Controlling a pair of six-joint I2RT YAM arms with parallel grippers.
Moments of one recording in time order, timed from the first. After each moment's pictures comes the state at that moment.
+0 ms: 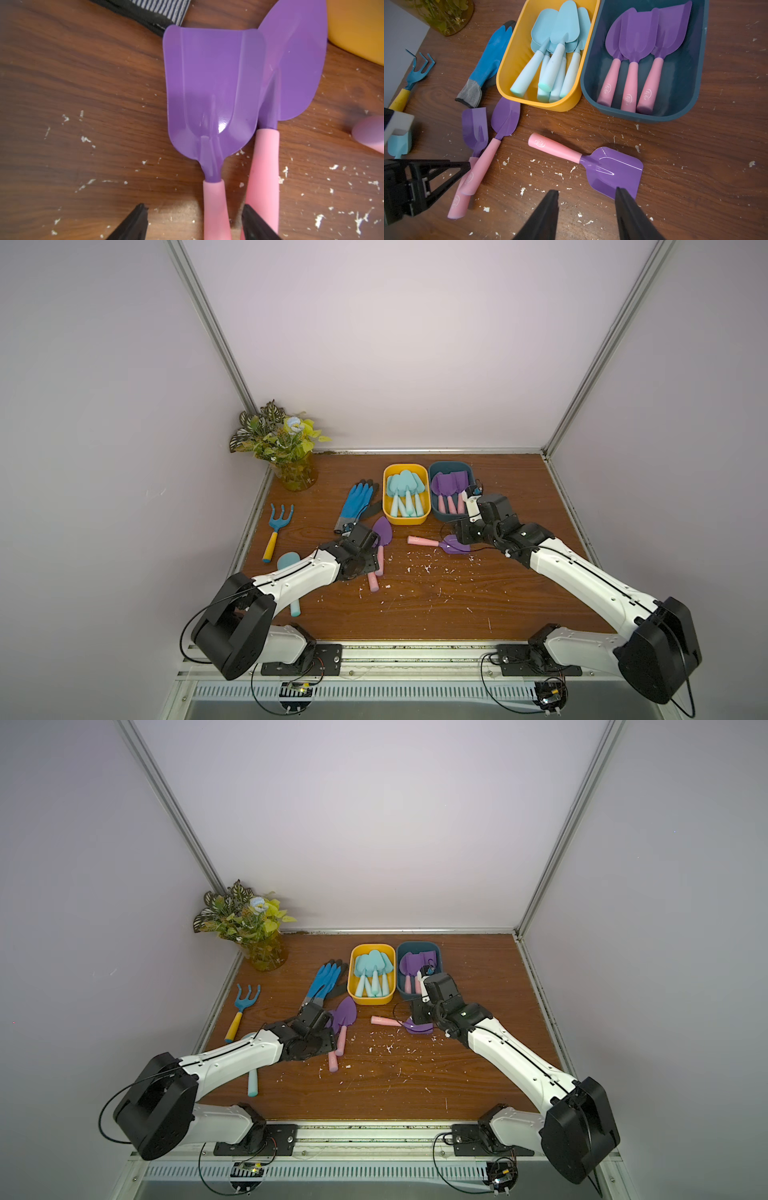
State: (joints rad) left arm -0.60 1.36 0.67 -0.46 -0.15 -0.82; right arm 0.57 1.24 0.93 -0.45 0.07 0.35
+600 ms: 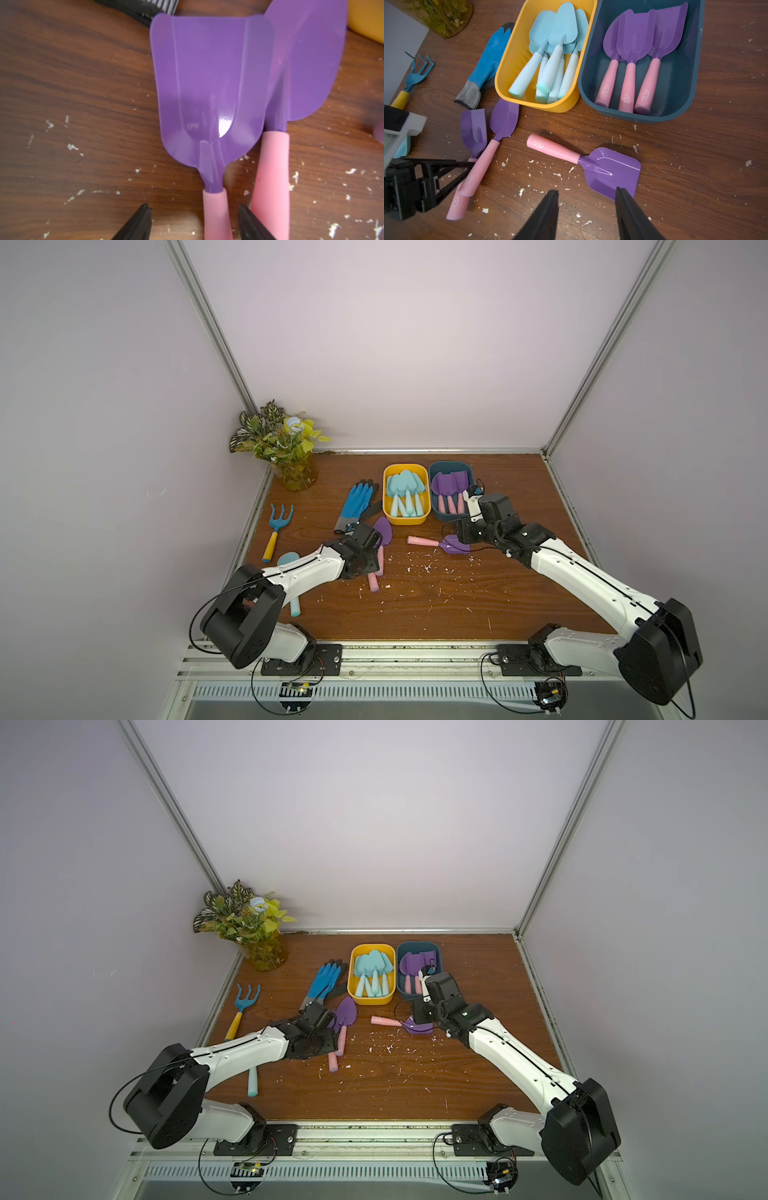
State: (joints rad) left arm -0.60 1.43 0.69 -0.45 -0.15 -0.80; right arm 0.57 1.24 0.93 -0.45 0.07 0.35
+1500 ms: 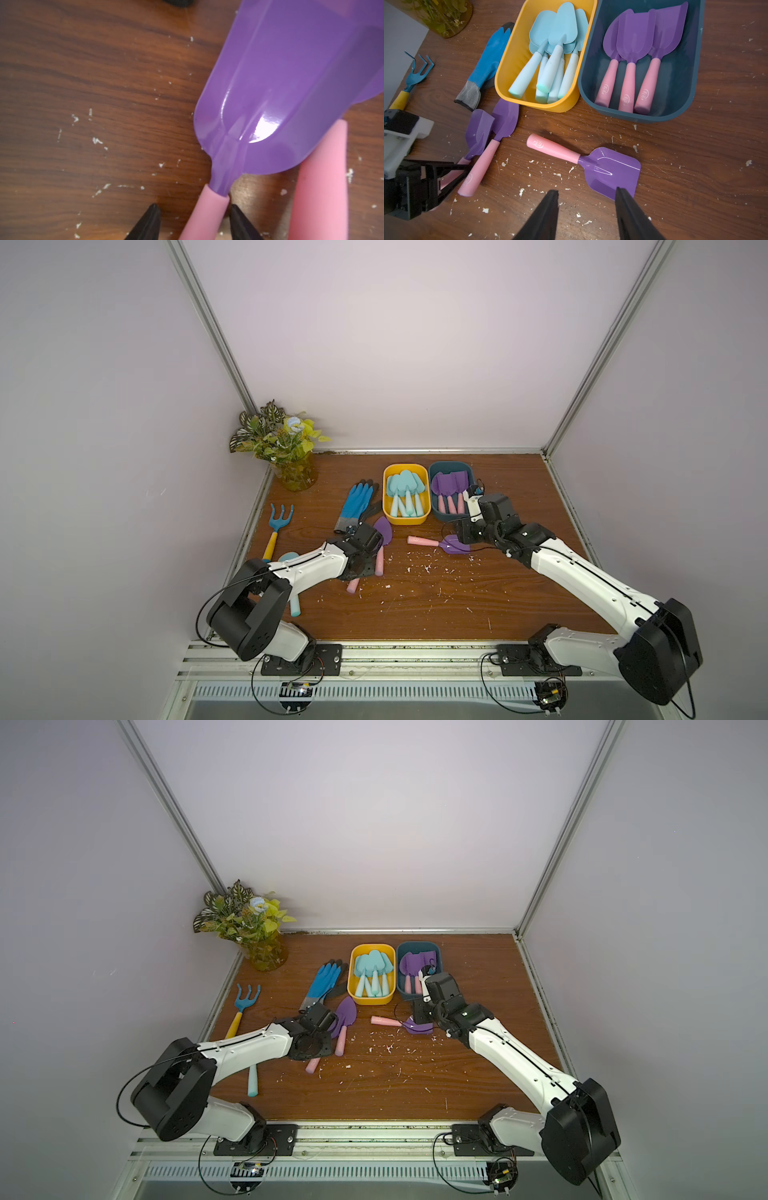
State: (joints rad) left arm -0.60 1.47 0.72 -0.55 -0.19 -0.74; right arm 0.57 1.24 0.93 -0.45 0.07 0.35
